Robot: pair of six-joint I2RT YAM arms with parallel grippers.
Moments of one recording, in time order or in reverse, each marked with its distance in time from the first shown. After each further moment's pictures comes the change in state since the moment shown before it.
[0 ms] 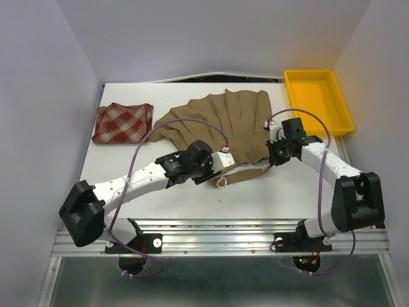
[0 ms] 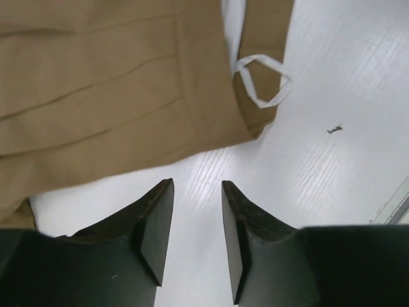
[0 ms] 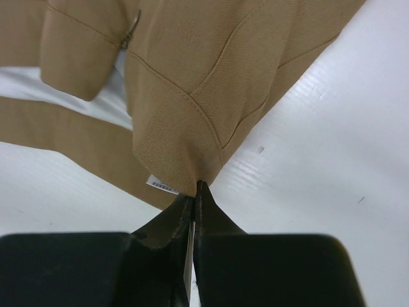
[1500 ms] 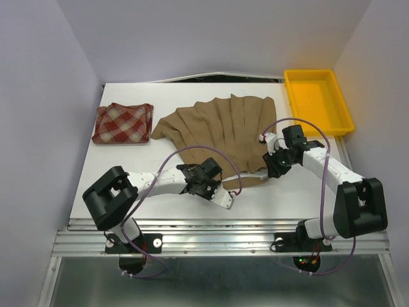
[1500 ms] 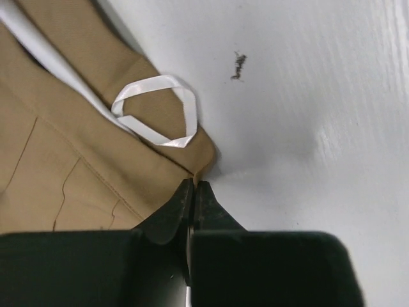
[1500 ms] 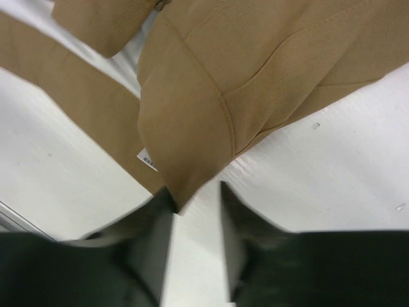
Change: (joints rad) left arm -0.090 0.224 -0.105 0.036 0.138 0.753; right arm 0.000 -0.049 -0.077 -0.124 -0.102 -0.237
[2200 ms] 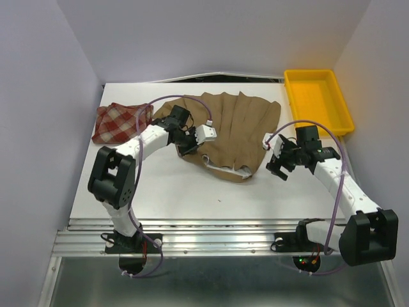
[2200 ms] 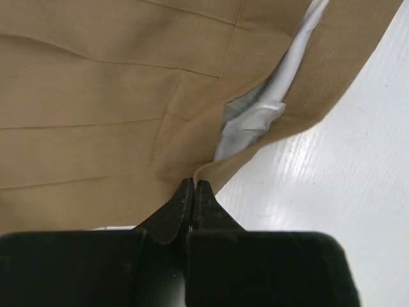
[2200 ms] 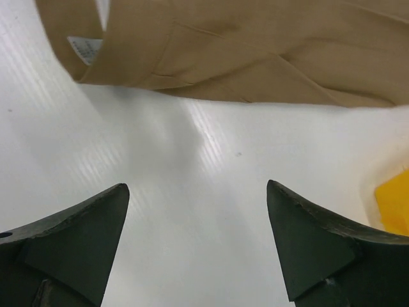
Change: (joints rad) left arm 0.505 0.125 0.371 -0.156 0.327 -0.303; right arm -0.051 -0.219 0.009 -0.007 -0.085 -0.442
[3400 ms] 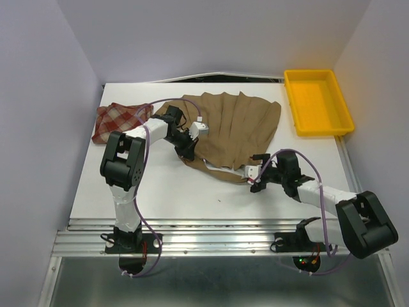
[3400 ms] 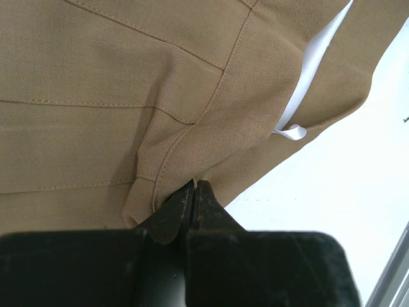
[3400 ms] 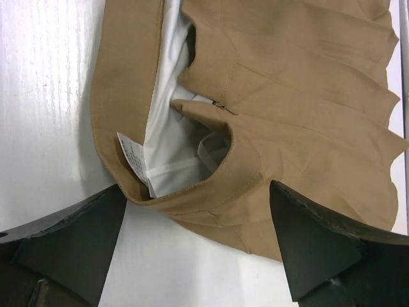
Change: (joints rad) left arm 0.140 0.272 0.127 -0.104 0.245 -0.157; right arm 0.235 0.060 -0.504 0.928 -0.156 -0.209
